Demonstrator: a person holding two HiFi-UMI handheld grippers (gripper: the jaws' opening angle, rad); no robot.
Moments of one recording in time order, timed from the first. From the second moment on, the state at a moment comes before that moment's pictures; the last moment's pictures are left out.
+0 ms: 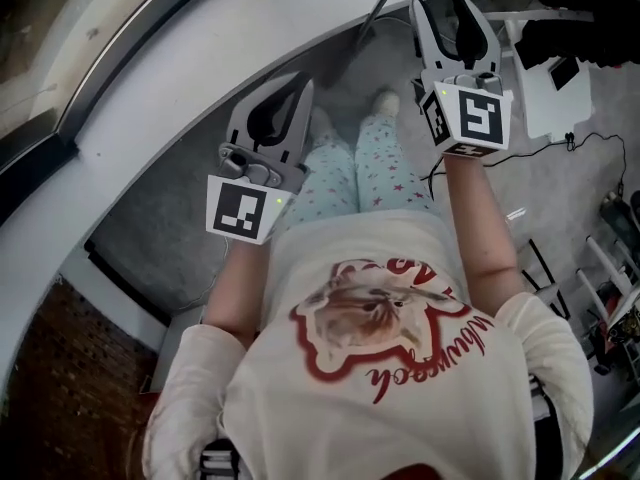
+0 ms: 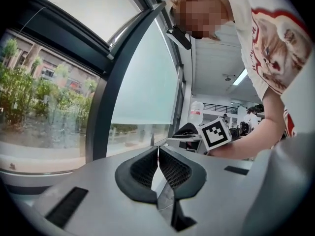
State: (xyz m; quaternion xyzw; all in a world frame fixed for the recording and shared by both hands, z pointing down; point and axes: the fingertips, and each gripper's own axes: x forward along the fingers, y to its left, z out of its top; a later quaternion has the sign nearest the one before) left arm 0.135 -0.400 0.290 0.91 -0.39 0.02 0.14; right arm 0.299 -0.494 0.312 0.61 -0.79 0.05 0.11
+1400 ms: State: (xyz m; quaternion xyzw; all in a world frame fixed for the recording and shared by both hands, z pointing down) left arm 0.252 -0.107 0.114 0.72 -0.69 -0.04 -0.03; right arm 0.271 -0.157 0.122 0.08 -1.00 0.00 -0.02
